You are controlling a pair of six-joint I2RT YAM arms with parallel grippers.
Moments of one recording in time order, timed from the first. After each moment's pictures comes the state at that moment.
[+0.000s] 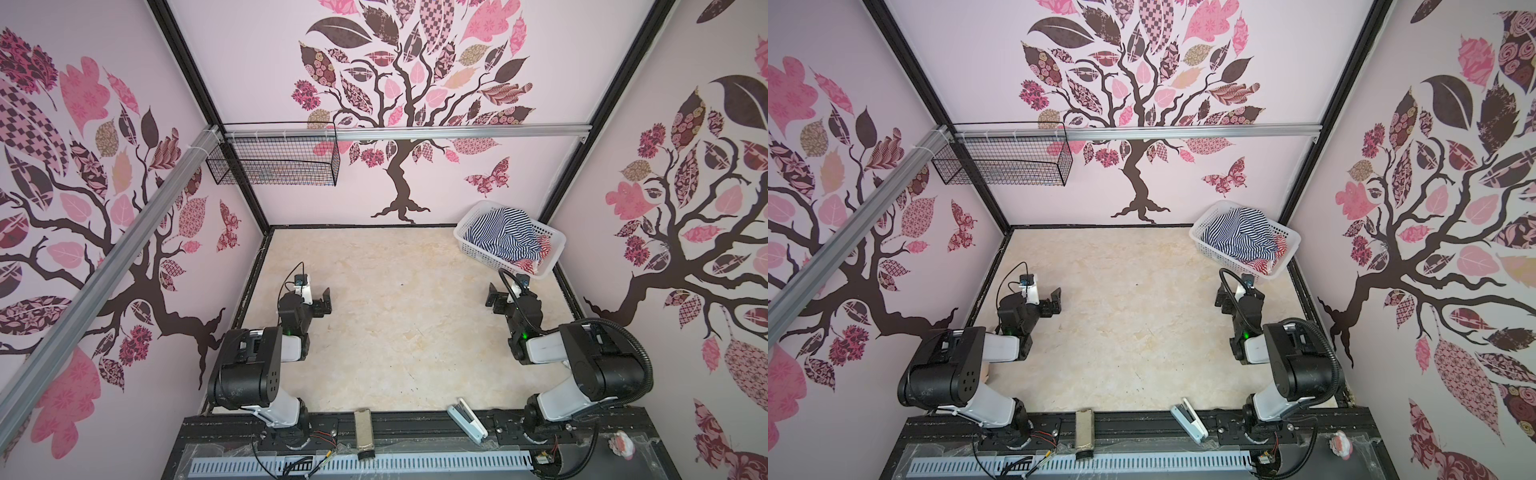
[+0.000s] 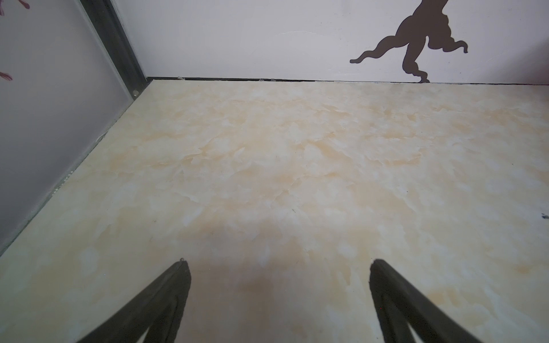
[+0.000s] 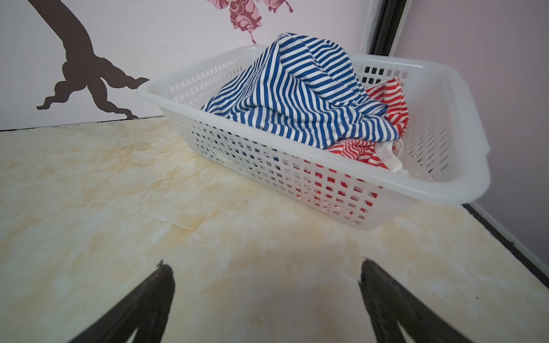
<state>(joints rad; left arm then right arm) 0.05 1.56 0.36 0.87 0.09 0.00 0.06 1.56 0.28 1.06 0.17 0.08</state>
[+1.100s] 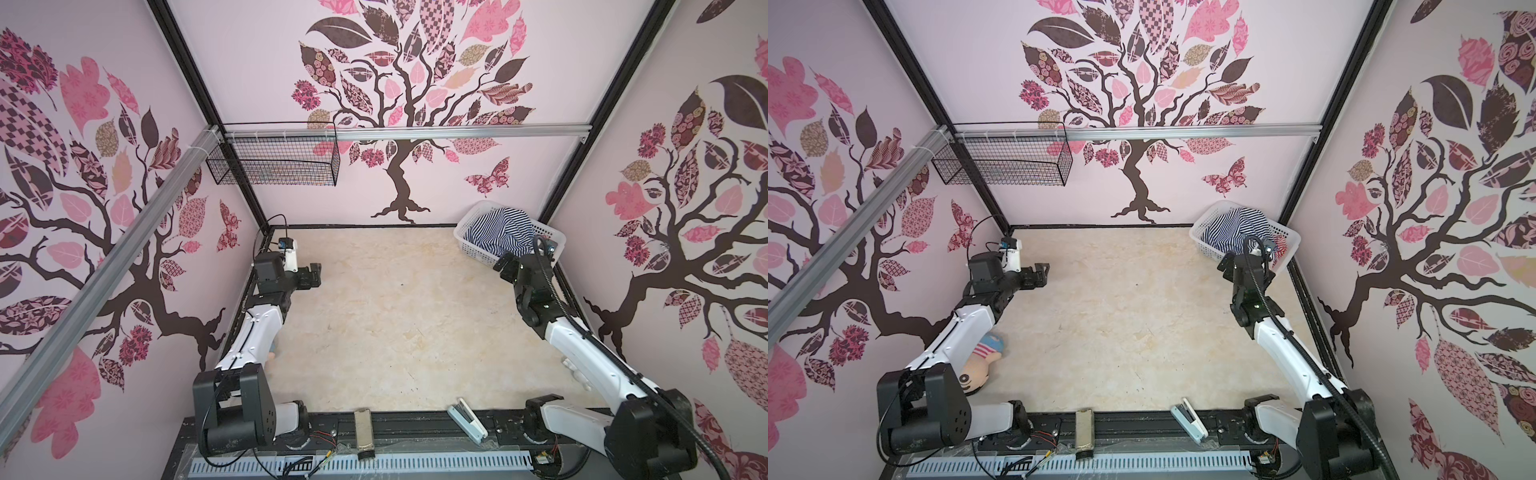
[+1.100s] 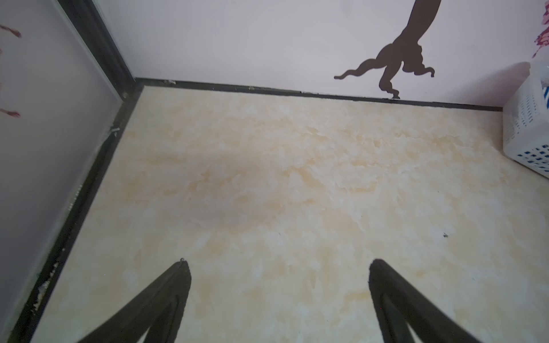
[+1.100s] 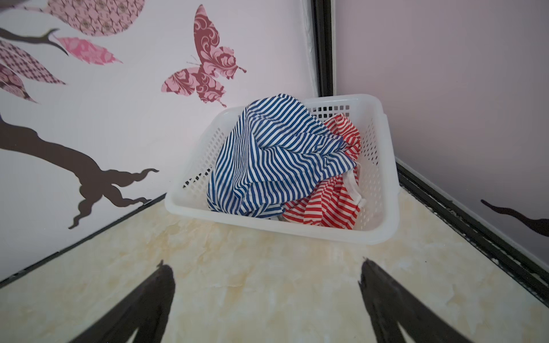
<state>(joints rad) 0.14 1.33 0.90 -0.18 0.27 0.00 0.19 1.12 0.82 -0.05 0.46 0.49</state>
